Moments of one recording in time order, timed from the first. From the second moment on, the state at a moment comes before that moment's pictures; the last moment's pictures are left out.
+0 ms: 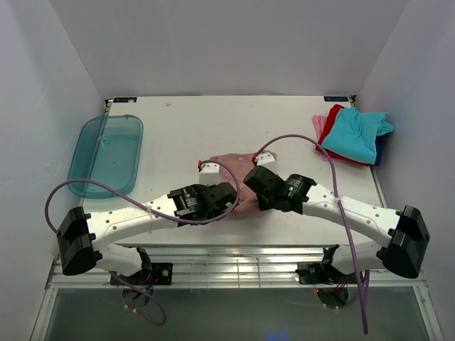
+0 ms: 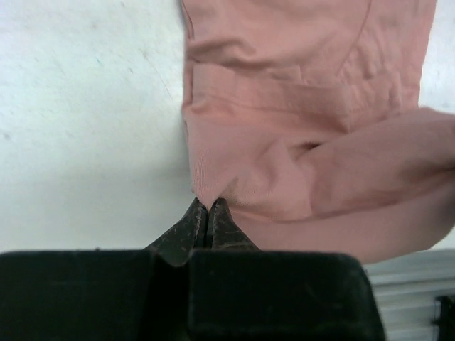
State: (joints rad) left arm -1.16 1.32 1.03 -0.79 -0.61 -0.99; right arm 1.04 1.28 1.04 -0.82 0.43 0.59
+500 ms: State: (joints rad) left arm -0.89 1.47 1.01 -0.31 -0.58 -0.64; right arm 0.82 1.43 1.12 -0.69 0.51 0.39
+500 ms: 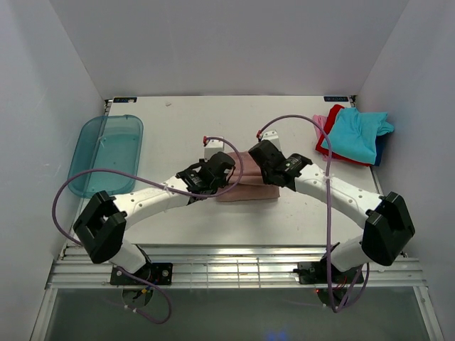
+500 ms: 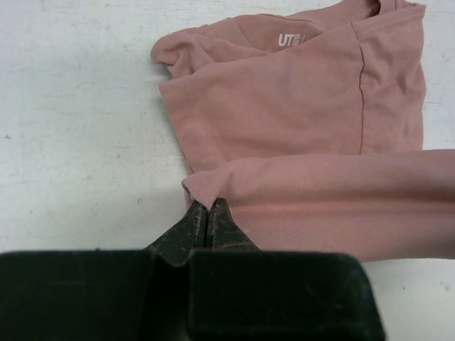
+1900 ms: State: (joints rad) left arm -0.69 1.72 1.42 -0.21 -0.61 -0.58; right arm 0.57 1.67 1.42 -0.36 0.44 0.09
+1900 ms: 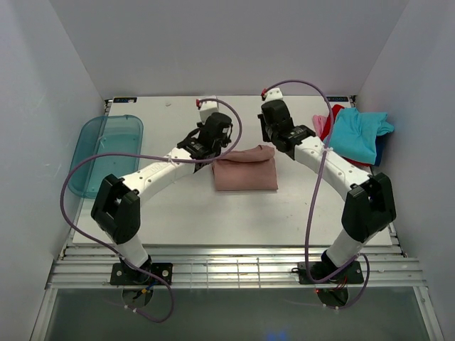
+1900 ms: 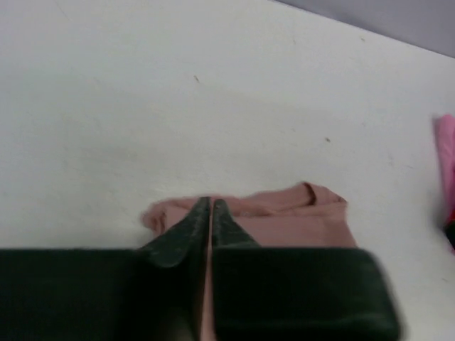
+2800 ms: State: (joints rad) left arm -0.79 1.94 1.17 -0.04 -0.32 -0.65; right arm 0.57 1.93 1.36 -0.38 -0.07 0.20
